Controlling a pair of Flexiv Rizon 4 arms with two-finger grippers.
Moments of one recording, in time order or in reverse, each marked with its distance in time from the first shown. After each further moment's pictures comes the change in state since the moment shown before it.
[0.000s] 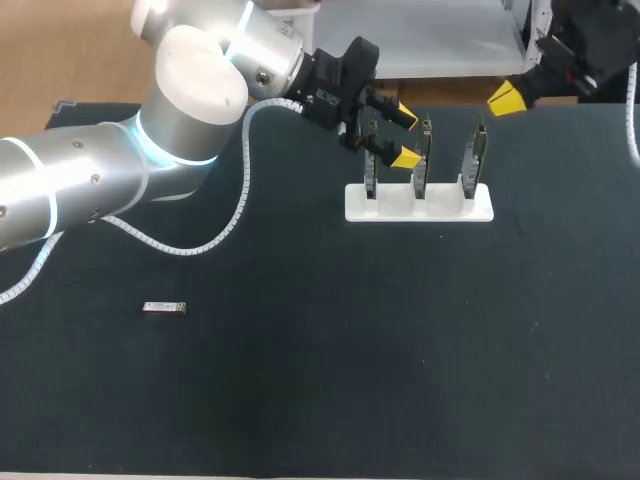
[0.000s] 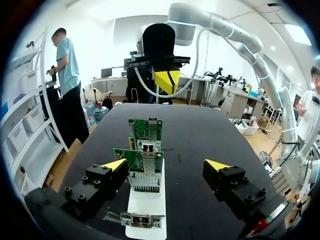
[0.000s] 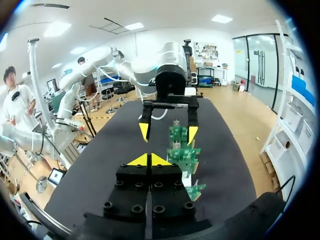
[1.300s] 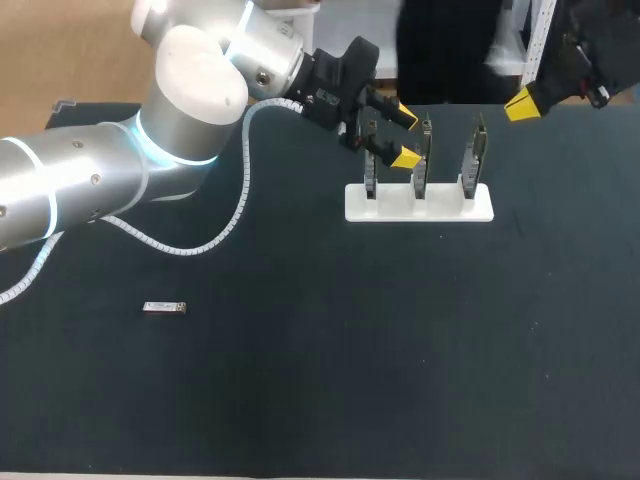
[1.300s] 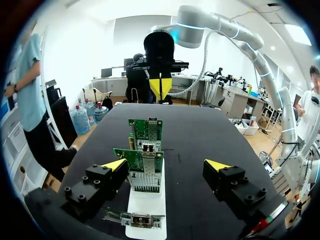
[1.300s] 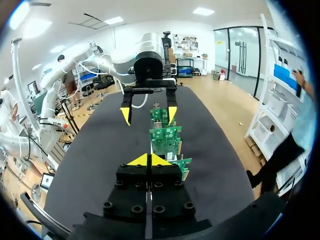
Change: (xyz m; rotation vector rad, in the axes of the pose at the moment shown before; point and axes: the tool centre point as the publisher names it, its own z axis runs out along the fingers) left arm 0.000 0.000 0.000 0.000 0.000 0.000; right arm 0.027 -0.015 -0.014 0.183 0.063 0.081
